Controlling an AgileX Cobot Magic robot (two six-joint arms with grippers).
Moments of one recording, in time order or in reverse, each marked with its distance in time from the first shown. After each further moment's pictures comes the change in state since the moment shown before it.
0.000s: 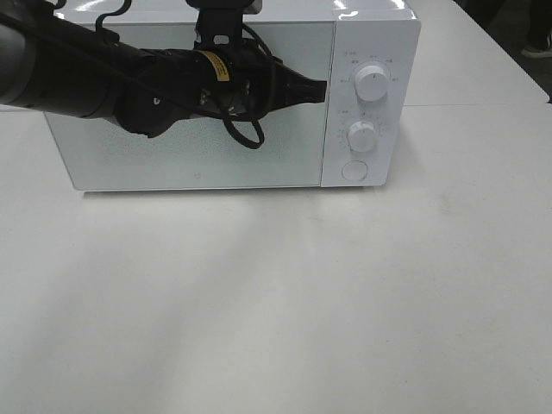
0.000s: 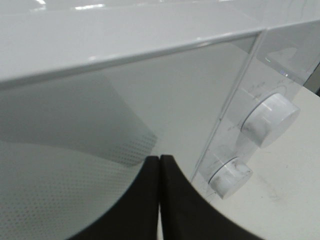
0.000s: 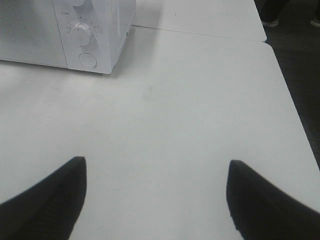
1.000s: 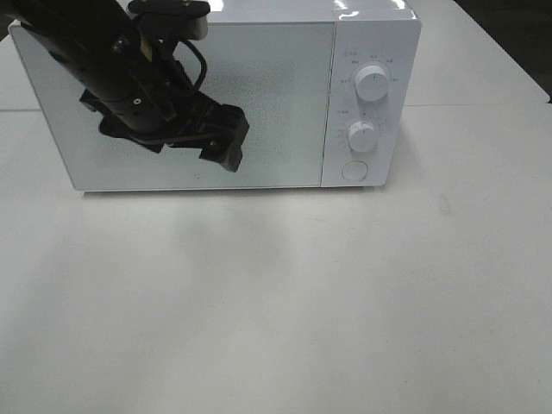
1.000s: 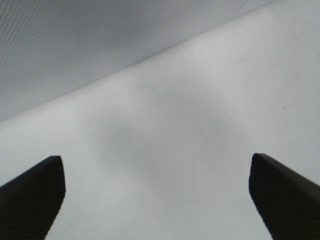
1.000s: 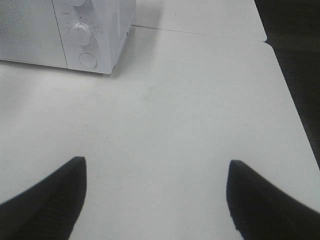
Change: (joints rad) left arm 0.027 -0.229 -0.018 0.034 0.947 0.000; right arm 0.000 0.000 0.000 0.000 0.000 0.000
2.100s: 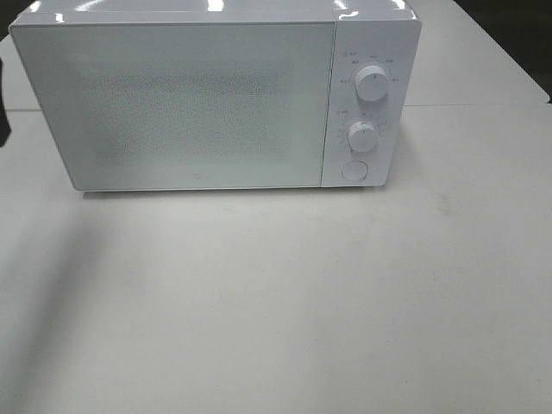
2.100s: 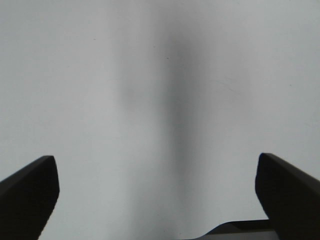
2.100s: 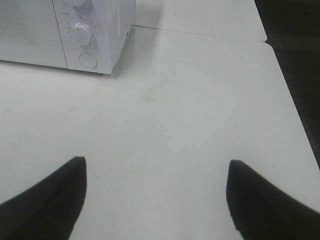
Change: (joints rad) left arm 0.449 -0.284 -0.002 -0.024 0.538 0.071; right arm 0.000 0.000 0.000 0.000 0.000 0.000
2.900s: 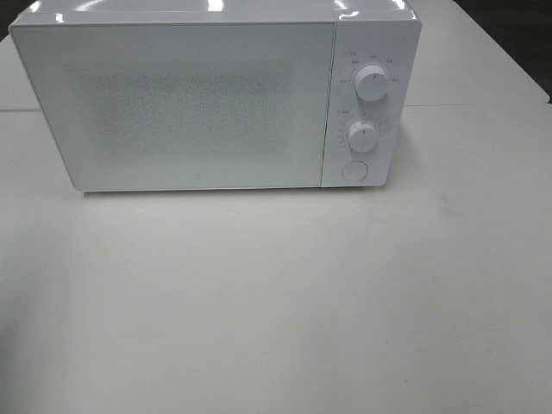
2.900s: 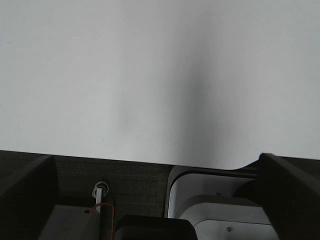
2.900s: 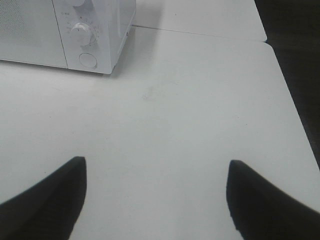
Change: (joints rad) left arm 0.203 -0.614 0.539 -0.010 -0.007 0.063; right arm 0.000 0.000 0.000 0.000 0.000 0.000
